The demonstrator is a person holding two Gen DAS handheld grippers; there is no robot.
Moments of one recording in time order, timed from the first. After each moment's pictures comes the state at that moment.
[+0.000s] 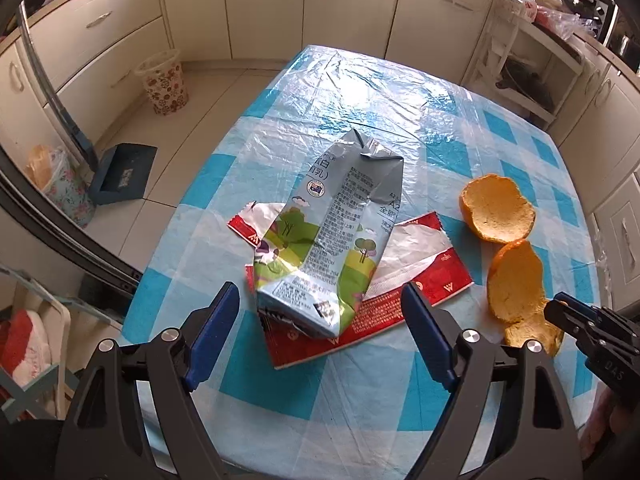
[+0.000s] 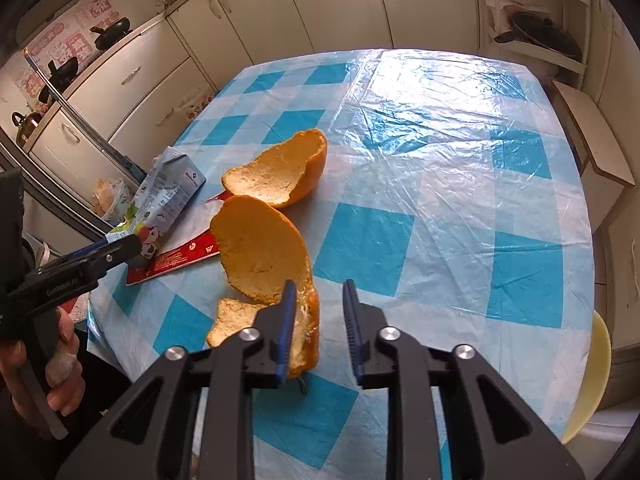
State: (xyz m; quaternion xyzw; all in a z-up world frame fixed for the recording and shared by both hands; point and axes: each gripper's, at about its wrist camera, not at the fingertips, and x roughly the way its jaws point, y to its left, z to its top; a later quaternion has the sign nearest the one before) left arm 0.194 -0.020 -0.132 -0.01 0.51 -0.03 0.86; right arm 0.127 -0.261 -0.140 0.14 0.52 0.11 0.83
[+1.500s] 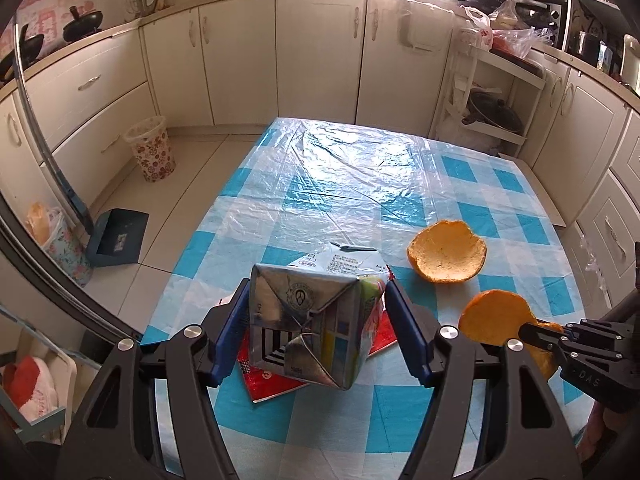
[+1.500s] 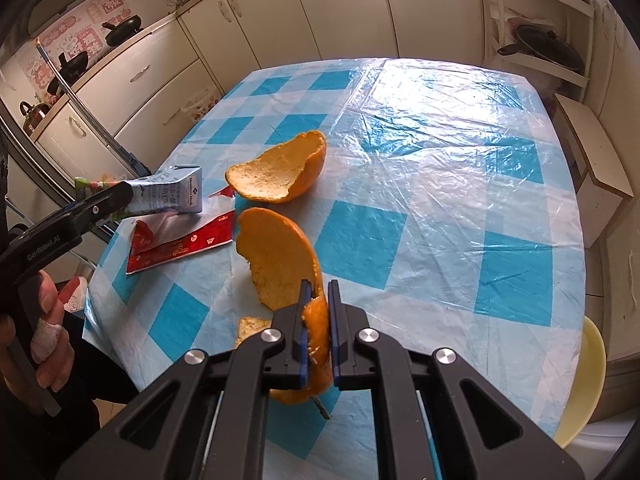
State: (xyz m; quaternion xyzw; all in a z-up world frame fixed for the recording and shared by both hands) left arm 0.170 -0.042 -0.088 0.01 0.40 -0.07 0.91; right arm 0.117 -0.267 -0.139 0.13 0.51 0.12 0.84
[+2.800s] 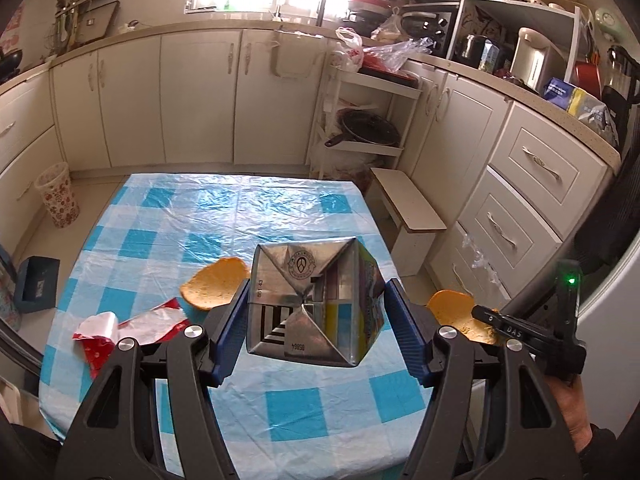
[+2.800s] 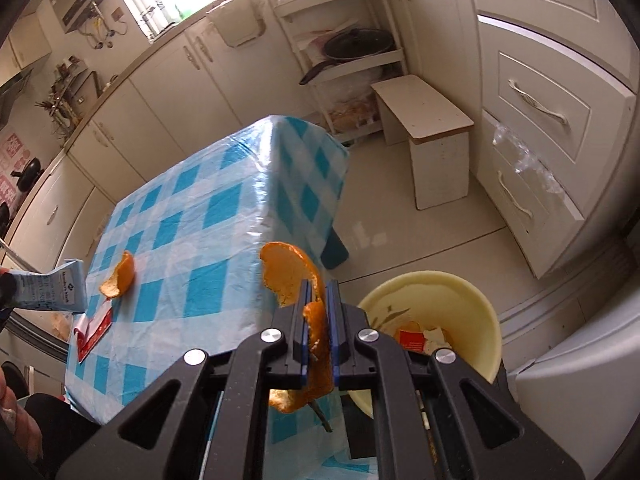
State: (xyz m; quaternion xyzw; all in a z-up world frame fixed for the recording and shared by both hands) left arm 0.090 -0.194 -0.014 0.00 0.36 -0.25 0.90; right arm 0.025 -0.471 -0.139 0.26 0.44 -0.12 0.85
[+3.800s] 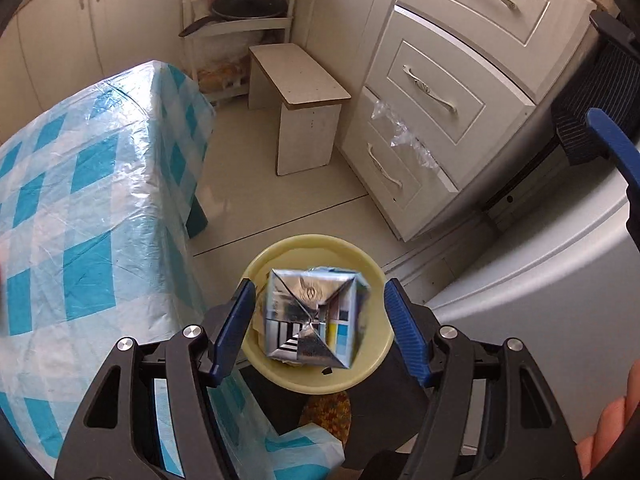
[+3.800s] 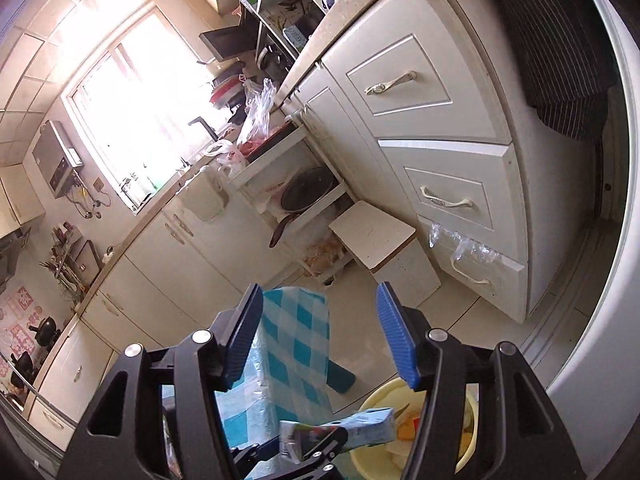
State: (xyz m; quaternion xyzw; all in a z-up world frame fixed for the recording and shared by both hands) left arm 0.062 -0.452 -0.140 0.10 0.50 -0.36 0.78; right arm -0.057 -0.545 -0.042 0.36 0.18 -0.22 0.89
